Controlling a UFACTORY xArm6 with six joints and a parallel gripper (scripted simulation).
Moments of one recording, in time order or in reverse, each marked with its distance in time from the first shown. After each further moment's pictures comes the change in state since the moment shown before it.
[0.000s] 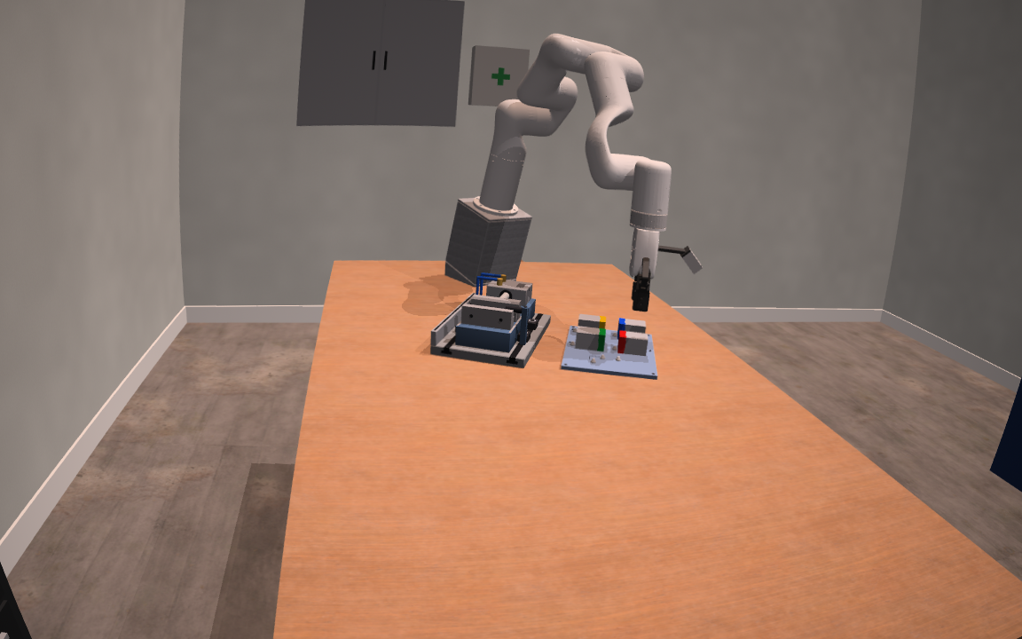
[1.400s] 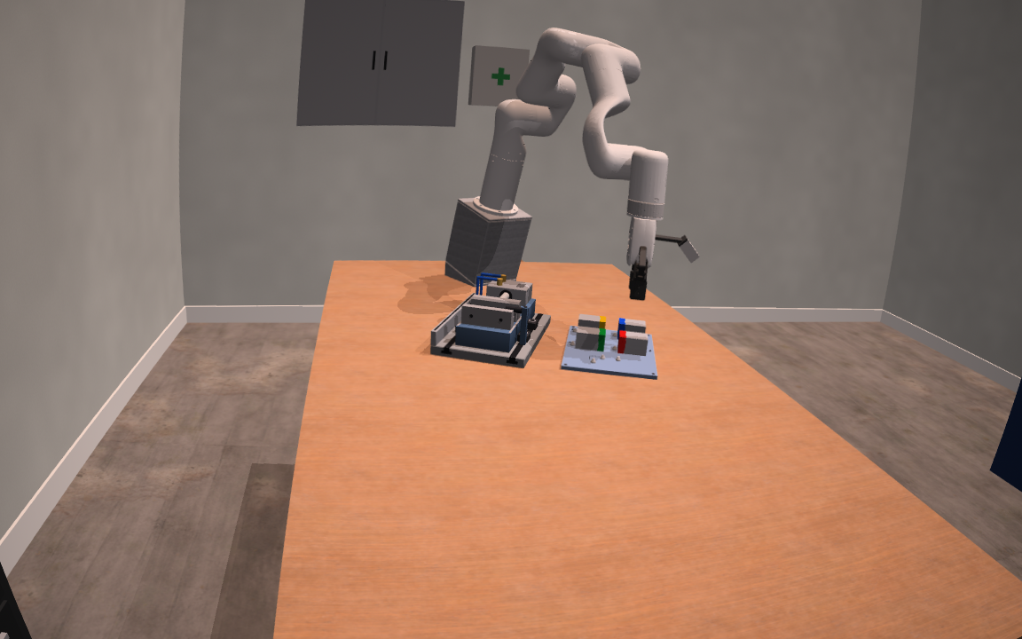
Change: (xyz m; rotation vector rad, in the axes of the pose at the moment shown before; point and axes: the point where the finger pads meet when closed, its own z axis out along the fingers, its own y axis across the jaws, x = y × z) arm -0.008 -0.008 -0.020 0.001 -0.001 0.000
